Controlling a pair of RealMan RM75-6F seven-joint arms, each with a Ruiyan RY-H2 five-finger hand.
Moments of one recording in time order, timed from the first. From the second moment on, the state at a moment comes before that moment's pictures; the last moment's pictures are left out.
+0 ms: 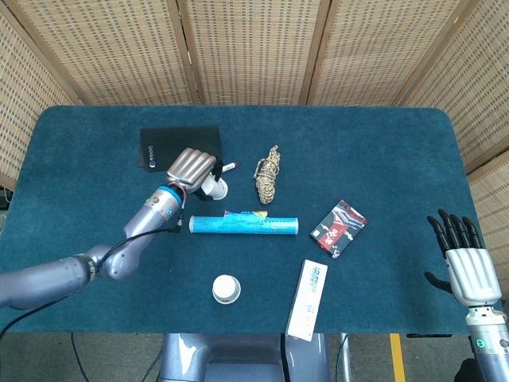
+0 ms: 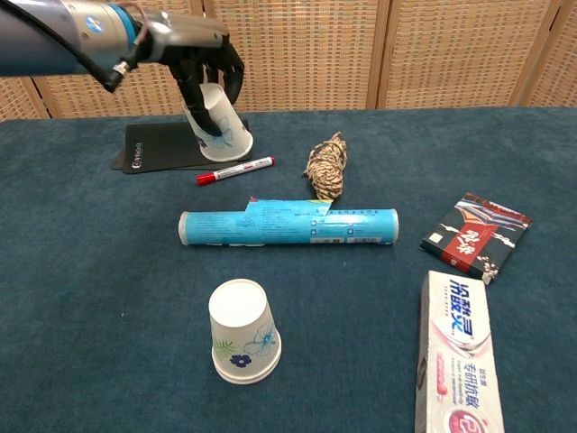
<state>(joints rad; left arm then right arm) -1.09 -1.36 -0.30 -1.46 0.78 0.68 0.44 0.18 -1.14 0.03 -1.55 -1.47 1.49 -0.09</state>
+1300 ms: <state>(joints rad) -0.99 -1.13 -0.18 -1.93 1.35 0.48 0.09 0.15 -1.16 0.04 -1.55 -1.52 1.48 -0.12</state>
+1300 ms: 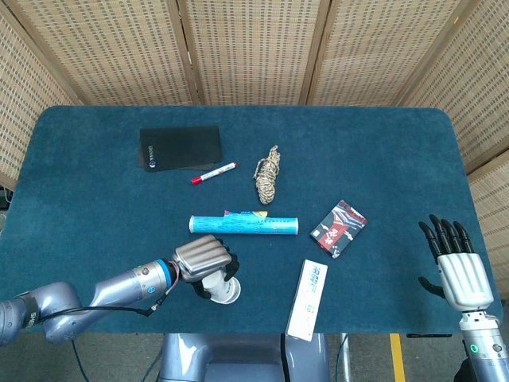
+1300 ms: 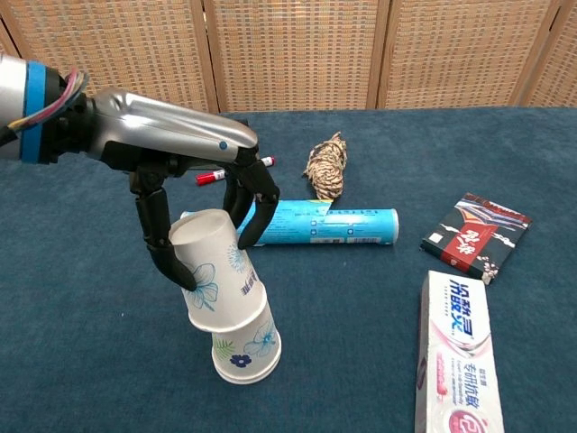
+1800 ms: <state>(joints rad) -1.04 -1.17 -0.11 -1.93 1.23 0.58 0.28 0.15 -1.16 0.05 -1.55 -1.53 1.47 -0.12</state>
